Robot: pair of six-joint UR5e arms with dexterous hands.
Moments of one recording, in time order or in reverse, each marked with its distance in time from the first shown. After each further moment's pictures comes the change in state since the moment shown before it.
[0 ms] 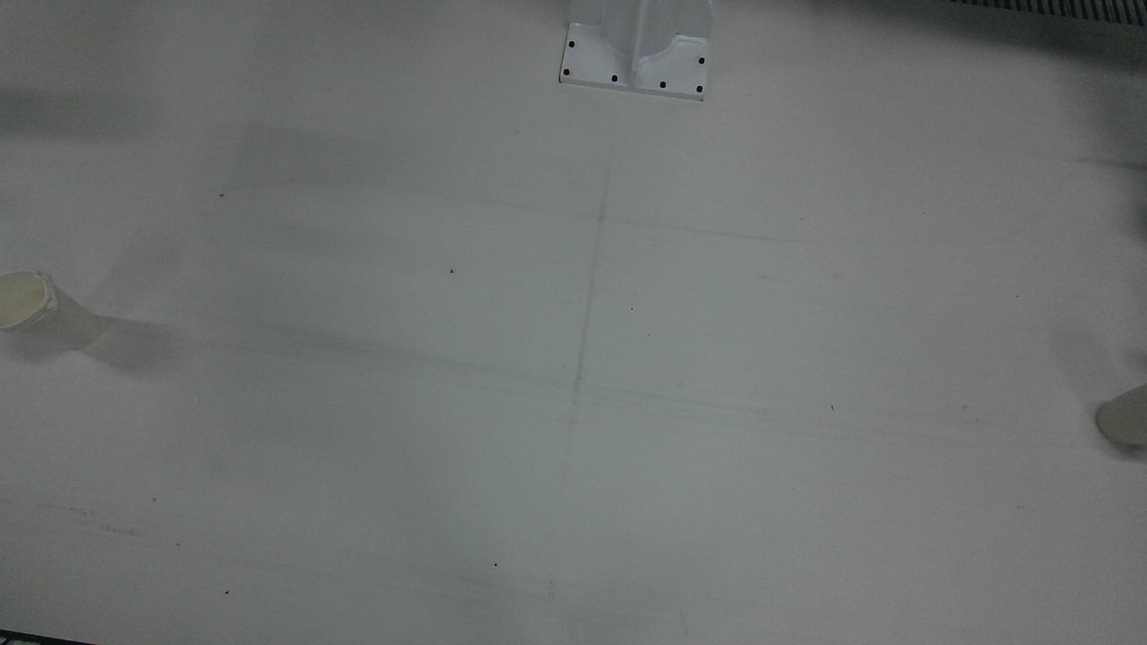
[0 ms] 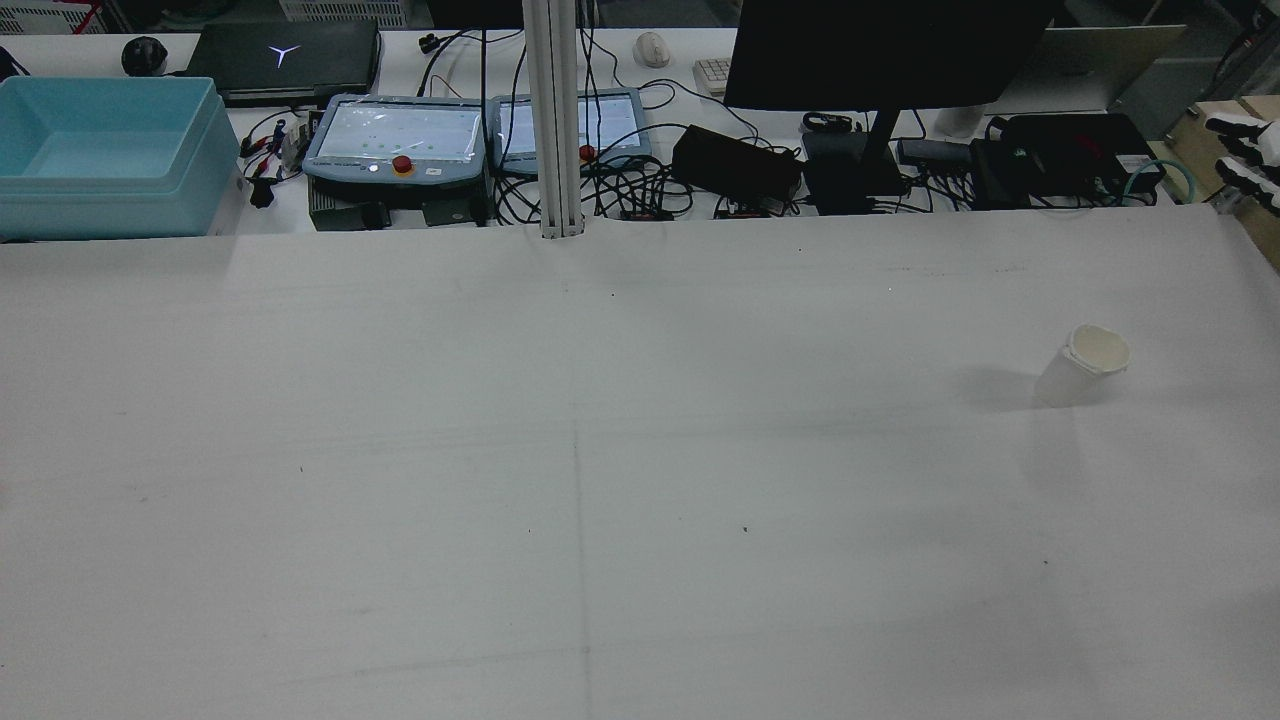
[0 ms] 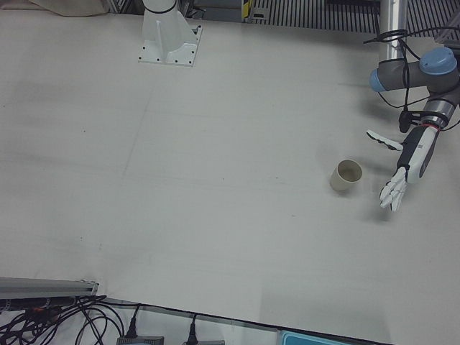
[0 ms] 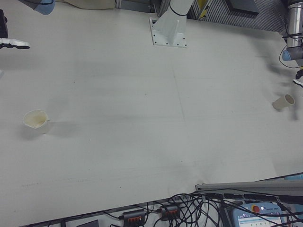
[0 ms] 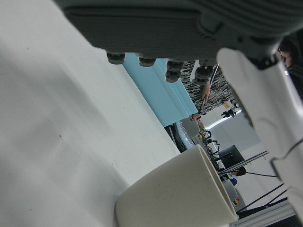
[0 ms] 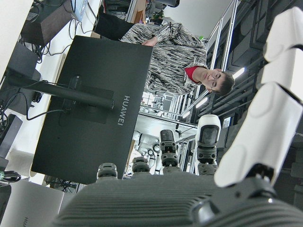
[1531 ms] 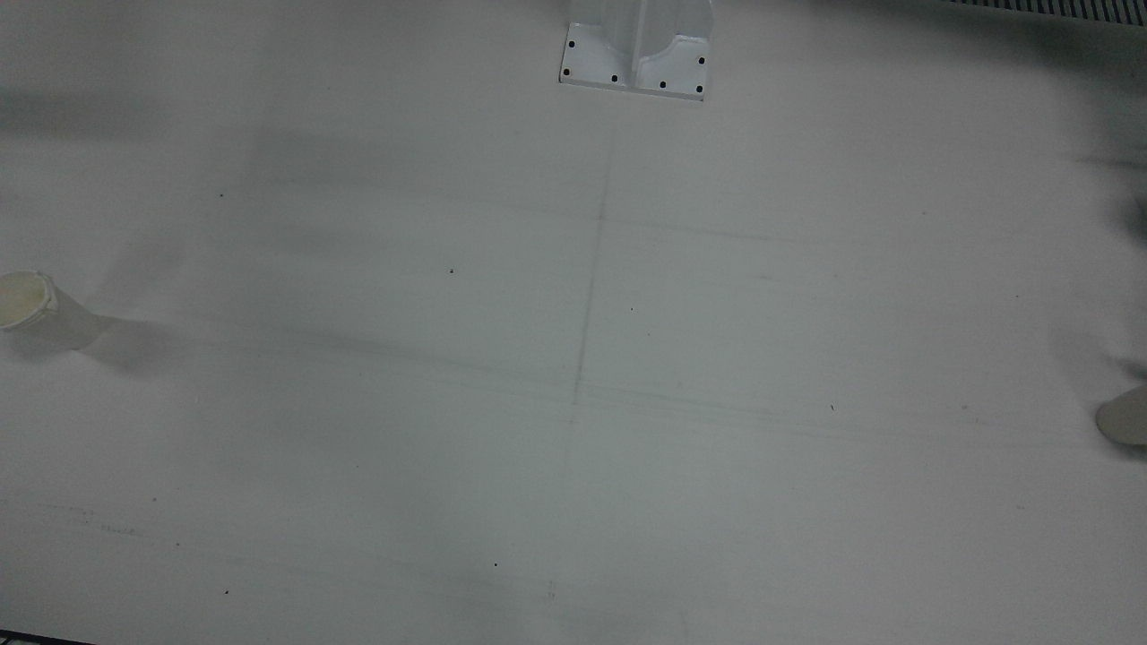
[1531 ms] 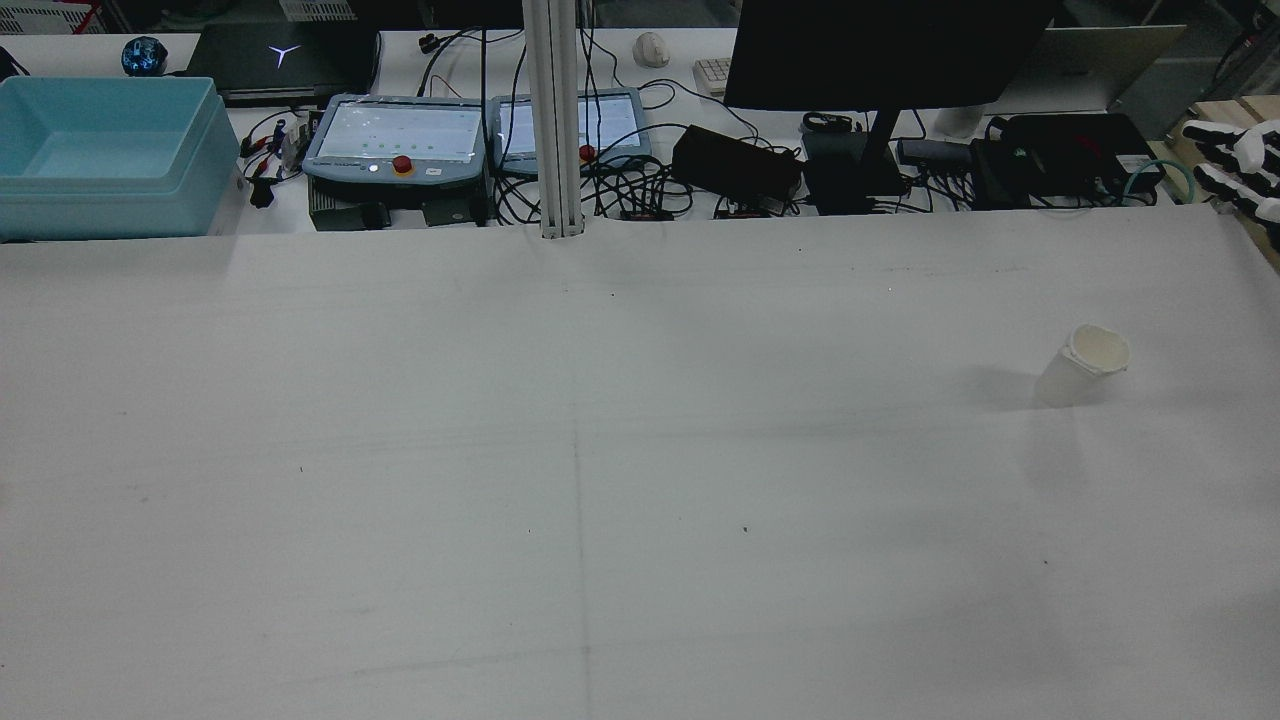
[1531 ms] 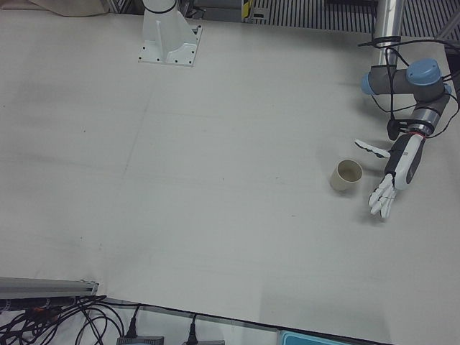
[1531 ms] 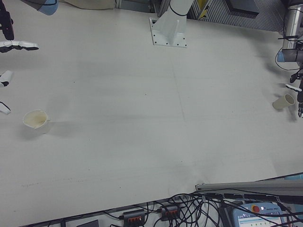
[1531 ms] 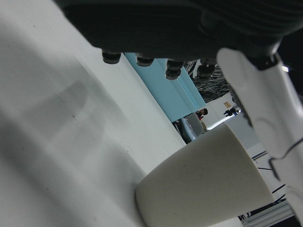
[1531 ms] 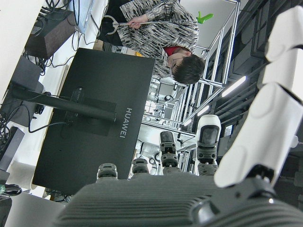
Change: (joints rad) left arm 0.171 -0.033 0.039 -0.009 -0.165 0.066; right arm -0.027 0.000 0.012 -0.001 0.002 -0.004
